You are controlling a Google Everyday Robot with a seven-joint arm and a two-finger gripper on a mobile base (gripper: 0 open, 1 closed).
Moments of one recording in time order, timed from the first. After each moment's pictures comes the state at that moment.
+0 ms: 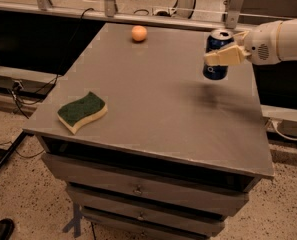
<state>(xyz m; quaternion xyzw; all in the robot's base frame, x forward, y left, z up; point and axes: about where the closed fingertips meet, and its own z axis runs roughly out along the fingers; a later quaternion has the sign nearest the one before) 0.640 -0.207 0.938 -0.37 0.76 0.19 0.49</state>
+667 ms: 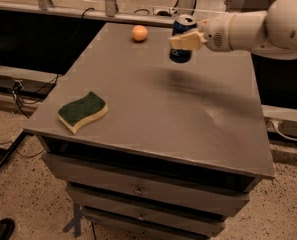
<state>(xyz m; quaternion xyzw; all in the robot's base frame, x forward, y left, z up) 0.707 -0.127 0.949 -0.35 0.73 0.21 0.54</state>
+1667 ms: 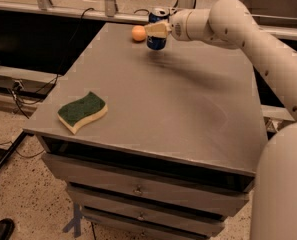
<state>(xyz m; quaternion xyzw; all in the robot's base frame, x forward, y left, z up) 0.830 -0.066 0.927 -0.29 0.75 0.21 0.56</state>
